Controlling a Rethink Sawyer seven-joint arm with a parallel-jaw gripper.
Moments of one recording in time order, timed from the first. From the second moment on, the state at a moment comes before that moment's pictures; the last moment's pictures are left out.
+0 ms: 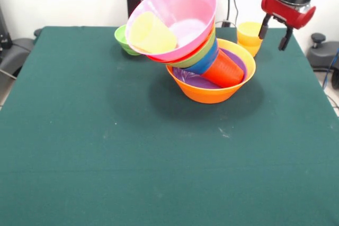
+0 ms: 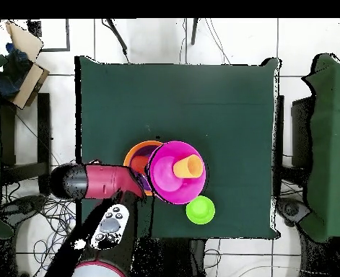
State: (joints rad) arm 0.30 -0.58 -0.21 1.76 0.23 0.50 2.54
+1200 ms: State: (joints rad) arm 0.49 -0.53 -0.30 1.83 0.24 0.49 2.54
